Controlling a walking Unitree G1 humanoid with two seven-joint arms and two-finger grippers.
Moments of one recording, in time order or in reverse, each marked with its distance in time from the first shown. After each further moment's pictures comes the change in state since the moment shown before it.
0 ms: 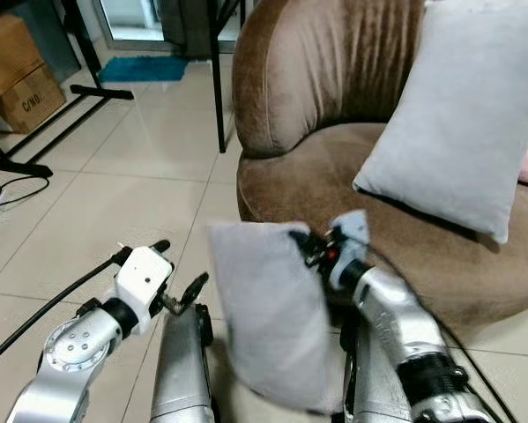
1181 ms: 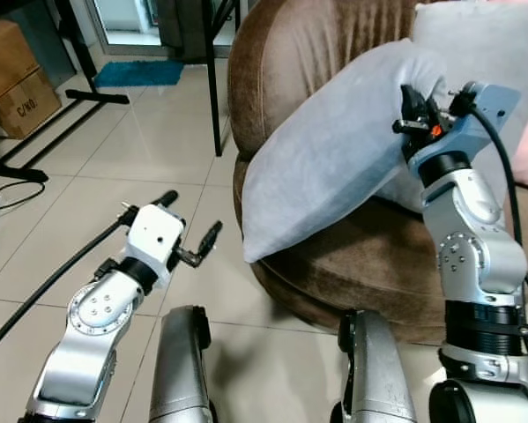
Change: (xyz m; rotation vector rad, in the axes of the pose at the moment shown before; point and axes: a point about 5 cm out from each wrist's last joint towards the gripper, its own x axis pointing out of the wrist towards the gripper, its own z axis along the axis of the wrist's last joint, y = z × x) left arm 0.026 0.008 0.042 0.000 -0.200 0.091; right arm -0.024 -0.028 0.163 -0.079 -0.469 -0.489
